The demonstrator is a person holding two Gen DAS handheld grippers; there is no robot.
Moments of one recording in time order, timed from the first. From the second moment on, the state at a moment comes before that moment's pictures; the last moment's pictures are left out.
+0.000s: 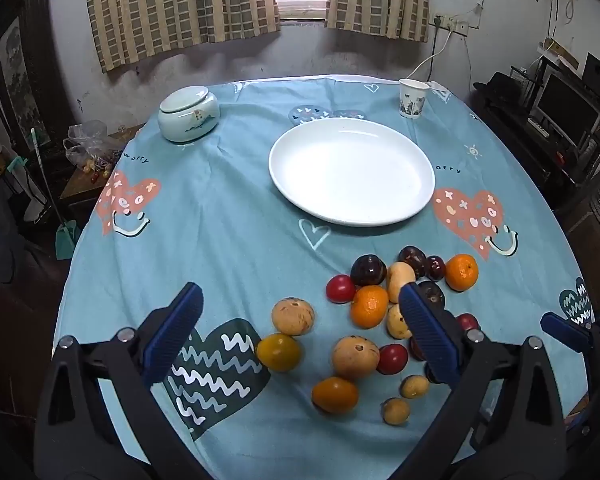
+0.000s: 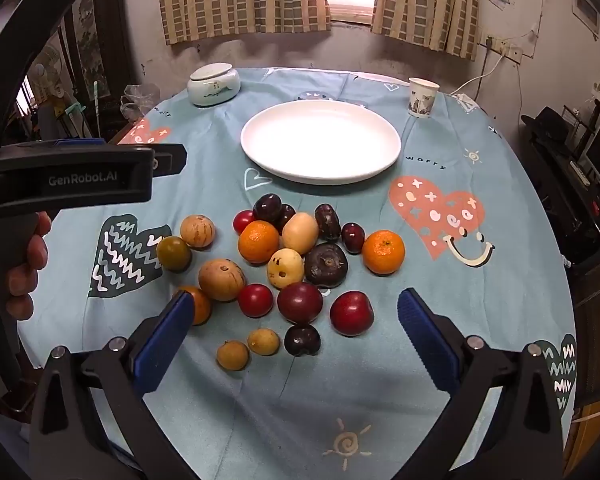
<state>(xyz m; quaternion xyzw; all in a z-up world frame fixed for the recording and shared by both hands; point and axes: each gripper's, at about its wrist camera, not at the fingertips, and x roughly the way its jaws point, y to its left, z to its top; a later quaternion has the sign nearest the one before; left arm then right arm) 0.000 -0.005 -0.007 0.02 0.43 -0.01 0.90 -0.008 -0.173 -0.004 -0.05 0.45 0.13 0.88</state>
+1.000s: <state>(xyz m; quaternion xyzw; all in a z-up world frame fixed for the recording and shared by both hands) -0.040 0.013 -0.082 0.05 0.50 -0.06 0.86 -0.025 -0.201 -0.063 -0.03 0.52 0.12 0.85</state>
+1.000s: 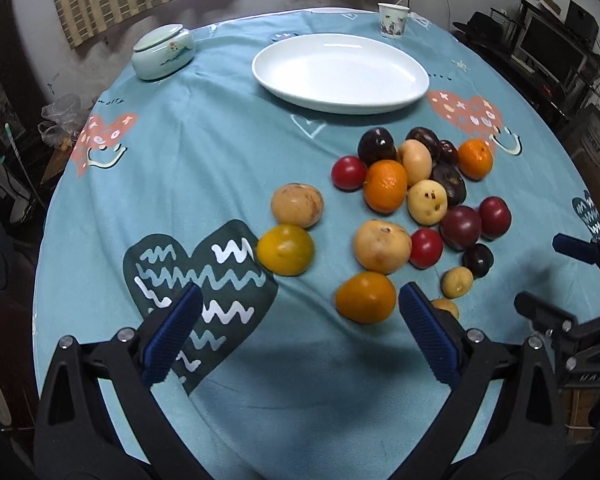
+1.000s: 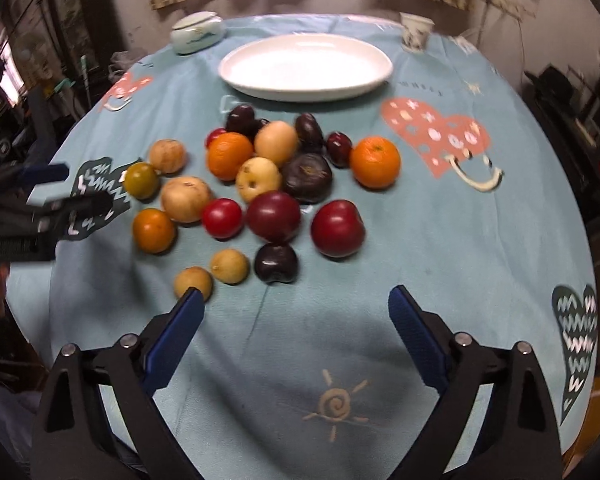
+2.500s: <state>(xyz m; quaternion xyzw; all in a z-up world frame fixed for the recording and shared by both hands) -0.041 0.007 -0.109 0.05 0.53 -0.08 0.84 -0.015 -0.192 -0.088 -0.03 0.57 0.16 0.81</state>
